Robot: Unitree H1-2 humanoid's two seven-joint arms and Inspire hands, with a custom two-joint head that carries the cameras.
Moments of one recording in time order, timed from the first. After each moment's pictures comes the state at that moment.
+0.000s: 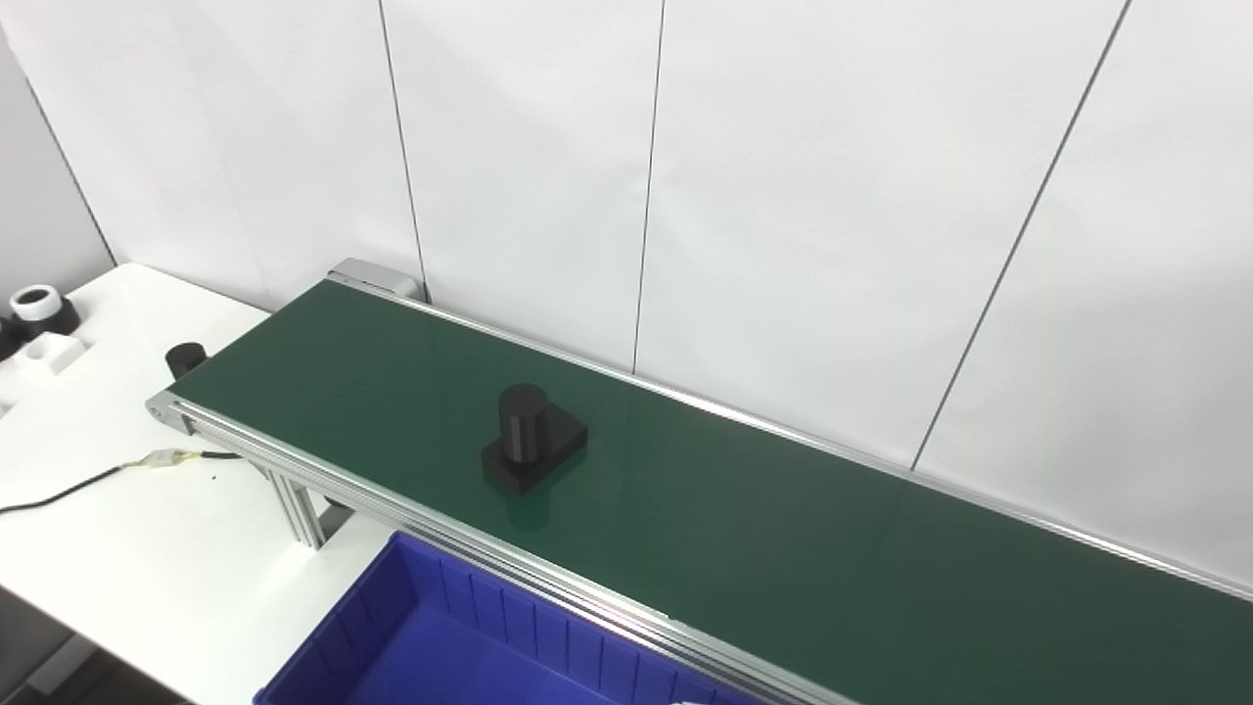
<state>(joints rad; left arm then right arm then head) 0.25 -0.10 -0.18 0.36 0.10 -0.43 0.06 0.23 -0.07 0.09 0.30 -0.01 -0.42 0.11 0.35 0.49</state>
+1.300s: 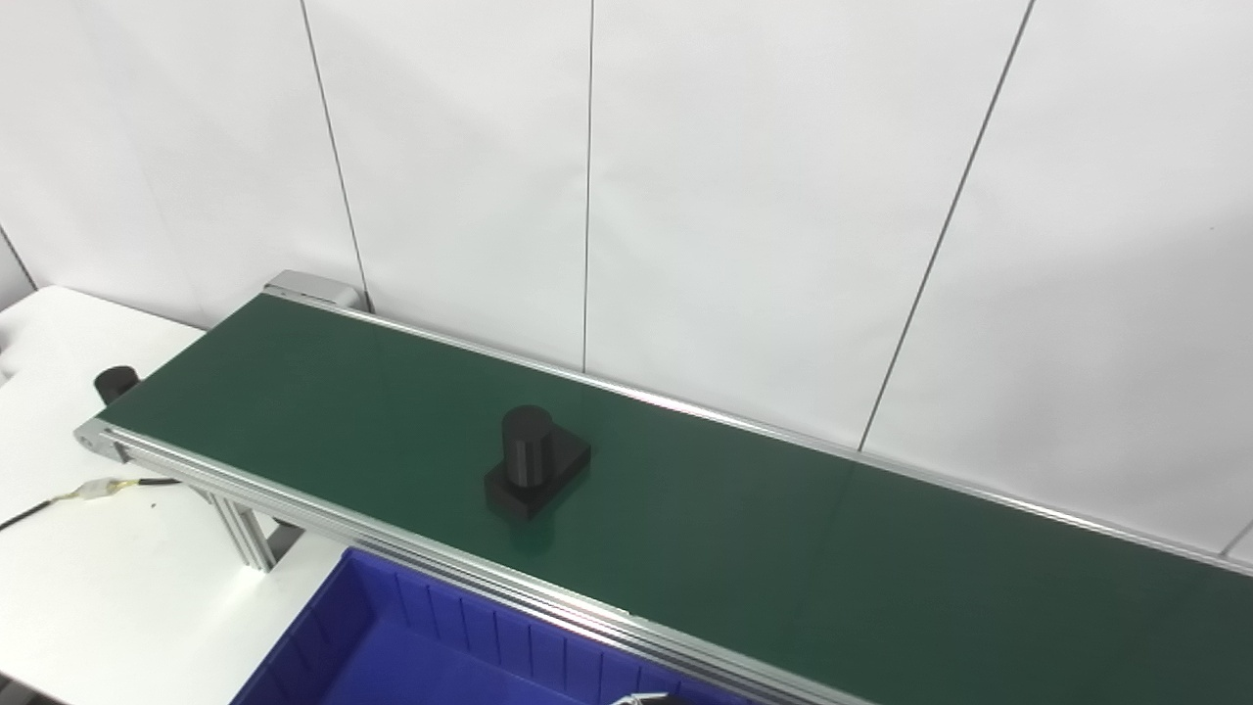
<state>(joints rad) 0.27 -0.09 -0.15 0.33 0.07 -0.43 0.02 0.24 -0.05 0.13 0.27 -0.04 -0.42 0.07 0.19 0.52</state>
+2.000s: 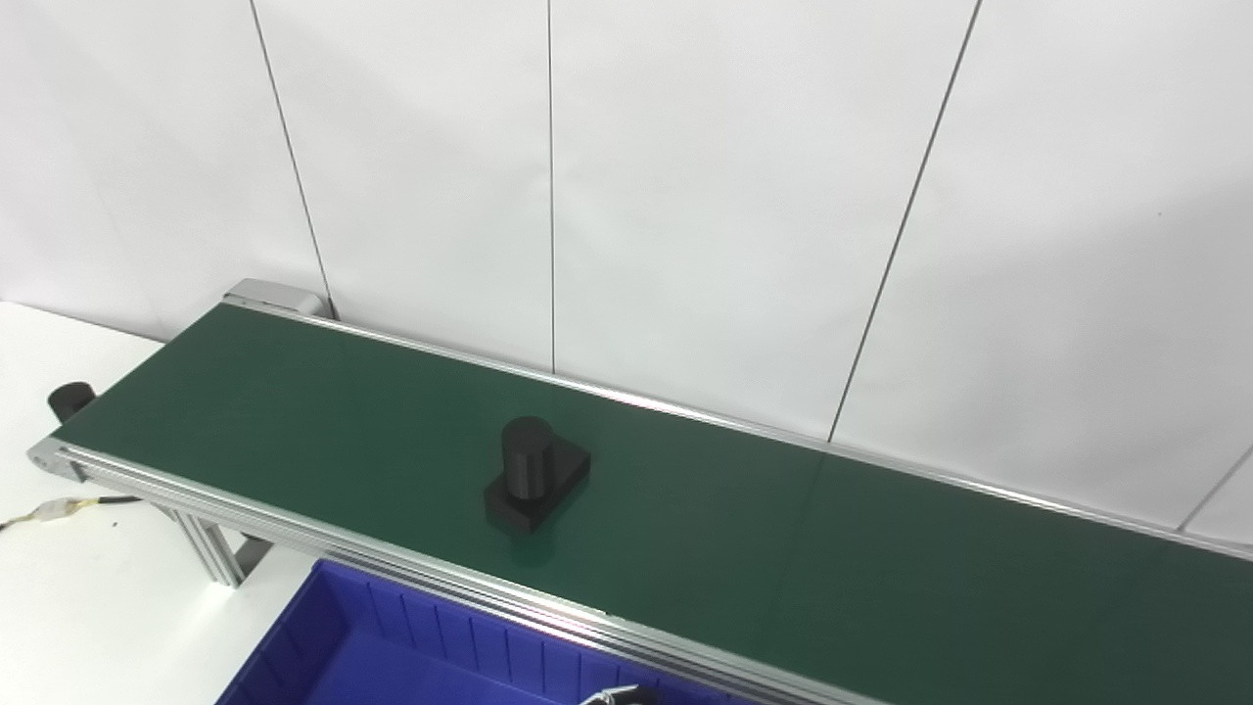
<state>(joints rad) 0.27 -0.09 -0.14 0.32 0.05 -0.42 0.01 0.23 -0.06 0.14 0.27 -0.05 -0.42 0.04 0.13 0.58</state>
